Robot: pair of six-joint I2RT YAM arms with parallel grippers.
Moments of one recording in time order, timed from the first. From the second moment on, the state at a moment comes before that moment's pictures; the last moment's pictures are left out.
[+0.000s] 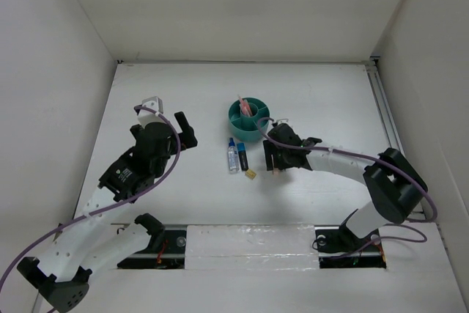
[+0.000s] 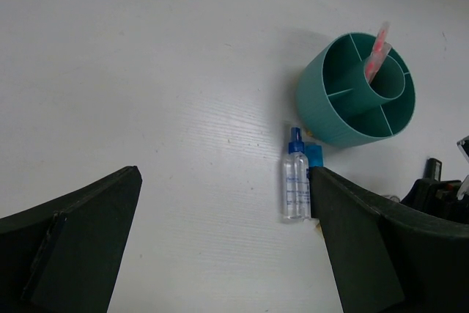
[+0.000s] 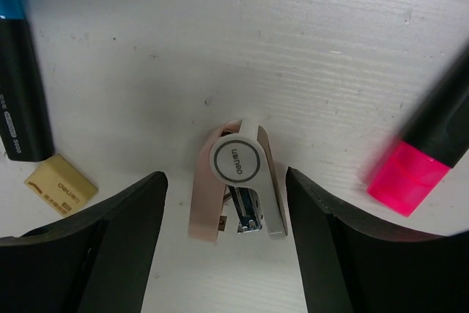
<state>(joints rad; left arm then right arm) -0.63 0.77 0.92 -0.66 -0.53 -0.60 0.72 1.54 0.84 -0.33 0.22 0.49</state>
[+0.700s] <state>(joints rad) -0.63 0.77 0.92 -0.66 -0.52 -0.60 0.74 1.56 0.84 -0.35 0.26 0.50</state>
